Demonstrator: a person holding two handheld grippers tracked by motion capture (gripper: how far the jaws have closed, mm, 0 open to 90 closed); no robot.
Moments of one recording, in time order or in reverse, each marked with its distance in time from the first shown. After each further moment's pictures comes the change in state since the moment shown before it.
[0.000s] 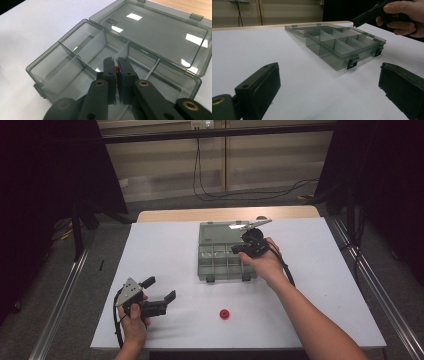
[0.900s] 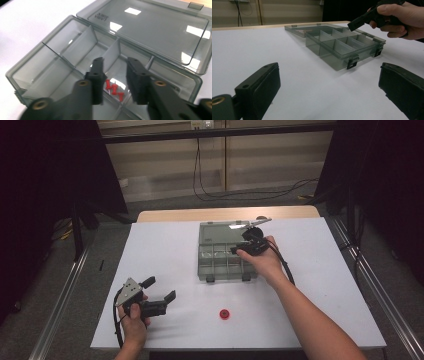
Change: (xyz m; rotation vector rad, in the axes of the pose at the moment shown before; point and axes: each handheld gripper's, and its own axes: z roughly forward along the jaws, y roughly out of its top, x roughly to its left) left arm 0.000 0.000 0.000 0.000 -0.003 -0.002; right arm -0.014 -0.002 0.013 0.029 0.005 0.076
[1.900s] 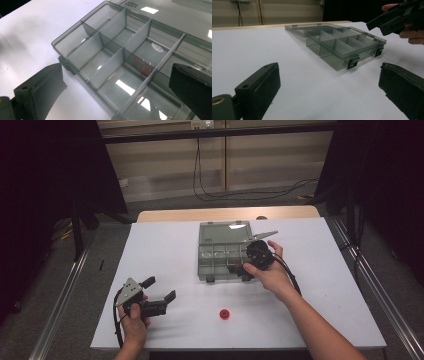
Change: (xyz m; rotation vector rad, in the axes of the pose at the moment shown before) left arm 0.000 0.000 0.000 0.004 0.001 0.005; right arm 0.026 -0.033 -0.030 -0.010 0.093 -0.081
